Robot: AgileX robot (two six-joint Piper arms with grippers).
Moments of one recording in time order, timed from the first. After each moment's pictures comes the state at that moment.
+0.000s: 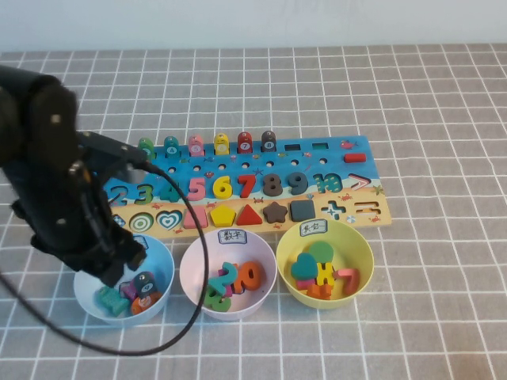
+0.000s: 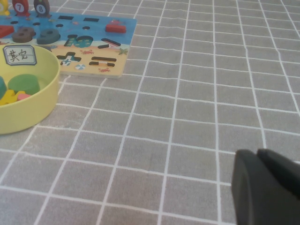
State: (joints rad) right arm 0.17 -0.01 0.03 0.07 0.37 -0.05; left arm -0.39 1.56 -1.19 0.04 1.20 0.08
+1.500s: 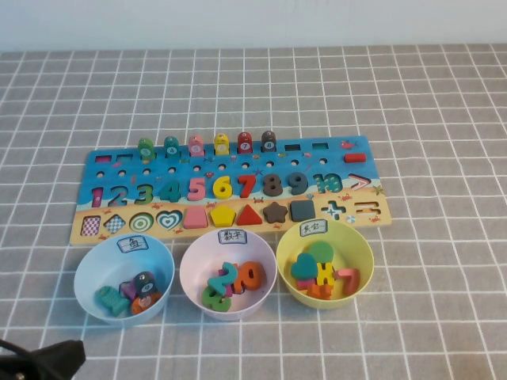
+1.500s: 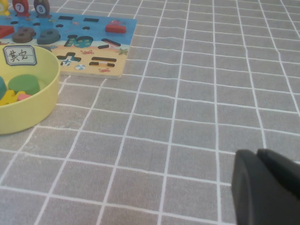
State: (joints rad) right arm 0.17 -0.01 0.03 0.07 0.37 -0.05; left arm -0.36 0.46 -0.24 -0.30 0.47 -0.07
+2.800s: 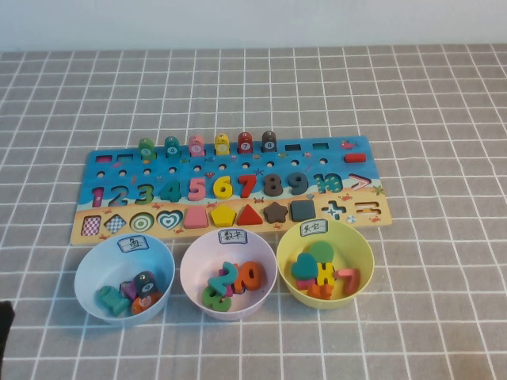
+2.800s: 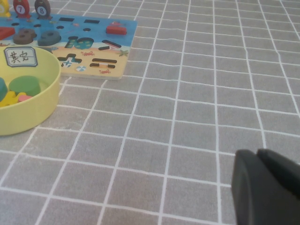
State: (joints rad) right arm 0.17 -0.01 0.03 0.07 0.37 -0.05; left arm -0.23 0.22 -0.05 0.03 0.07 -0.06
